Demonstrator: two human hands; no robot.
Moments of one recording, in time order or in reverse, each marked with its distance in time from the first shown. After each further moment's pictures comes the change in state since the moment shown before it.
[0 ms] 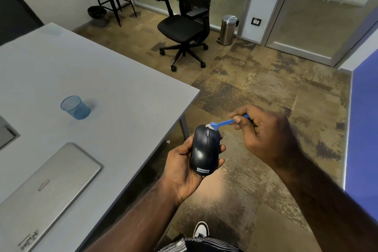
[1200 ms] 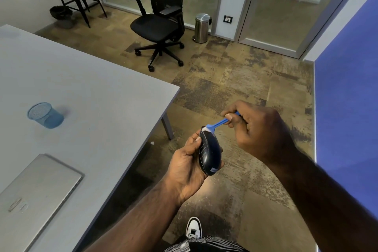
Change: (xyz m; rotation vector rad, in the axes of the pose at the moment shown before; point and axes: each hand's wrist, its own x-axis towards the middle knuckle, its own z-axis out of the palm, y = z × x) left_hand 0.002 -0.030 0.006 0.046 -0.123 -0.066; right_hand -0.024 -0.013 -0.019 -0.145 -0.070 0.040
